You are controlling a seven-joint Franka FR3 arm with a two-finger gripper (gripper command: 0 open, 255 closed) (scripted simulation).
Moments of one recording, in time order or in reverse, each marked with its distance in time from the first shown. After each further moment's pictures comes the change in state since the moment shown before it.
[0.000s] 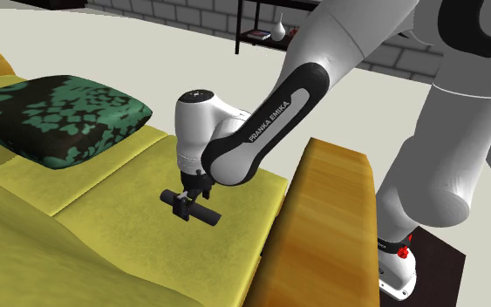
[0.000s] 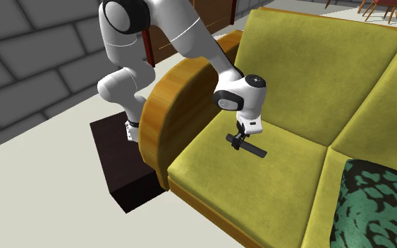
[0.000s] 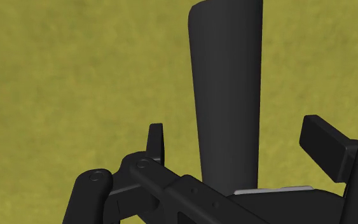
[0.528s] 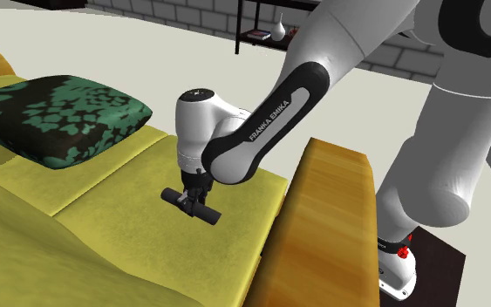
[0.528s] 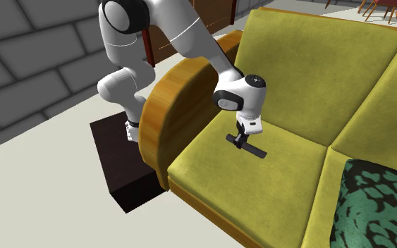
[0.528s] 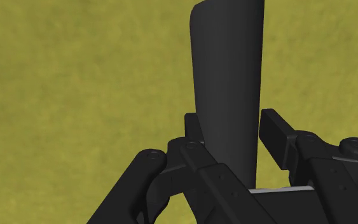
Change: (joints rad) arm -0.002 -0.003 -0.003 -0.001 -0.001 -0.001 0.001
